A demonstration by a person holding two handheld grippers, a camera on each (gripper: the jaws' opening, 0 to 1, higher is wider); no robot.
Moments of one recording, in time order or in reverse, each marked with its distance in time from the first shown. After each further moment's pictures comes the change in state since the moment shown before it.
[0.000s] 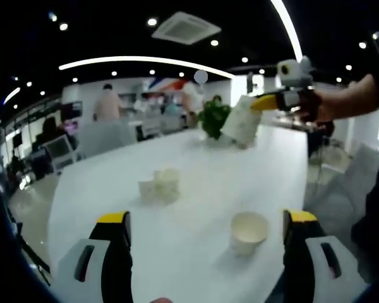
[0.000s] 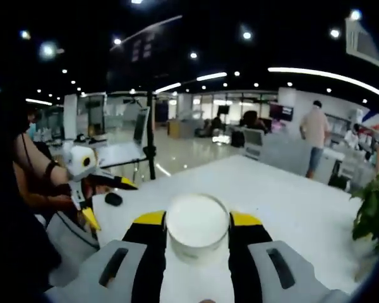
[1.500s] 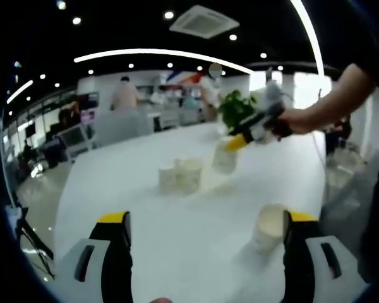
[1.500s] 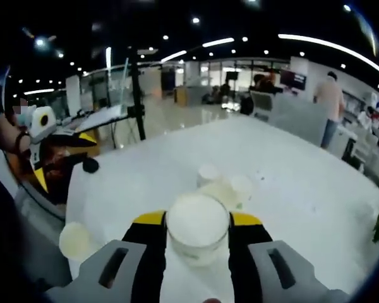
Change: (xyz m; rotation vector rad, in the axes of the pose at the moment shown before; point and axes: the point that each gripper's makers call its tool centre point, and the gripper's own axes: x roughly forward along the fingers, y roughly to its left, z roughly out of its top) left arm 0.006 0.031 -0.014 -0.051 0.028 0.118; right arm 0.112 -0.074 -0.097 0.000 0.240 0.073
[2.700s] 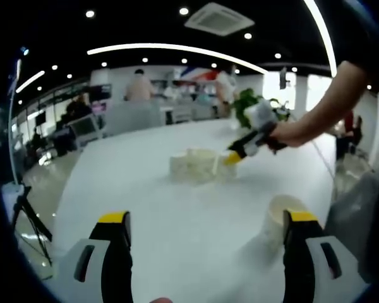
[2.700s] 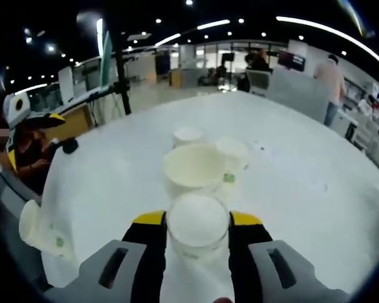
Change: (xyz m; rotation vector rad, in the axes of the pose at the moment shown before) left arm 0.001 0.011 -0.026 -0.066 0.028 0.081; right arm 0.075 -0.049 -0.073 0.042 0.131 -0.009
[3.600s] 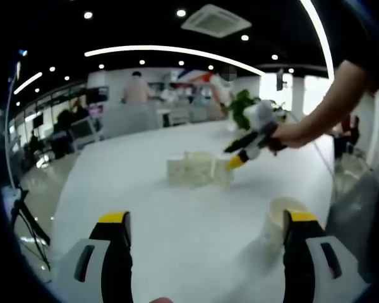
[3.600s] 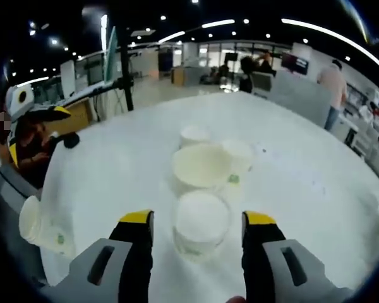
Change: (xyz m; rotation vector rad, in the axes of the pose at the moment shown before) left arm 0.006 -0.001 0.004 0.022 -0.015 -0.020; right arm -0.004 0.010 0.002 -0.047 0.016 -0.013
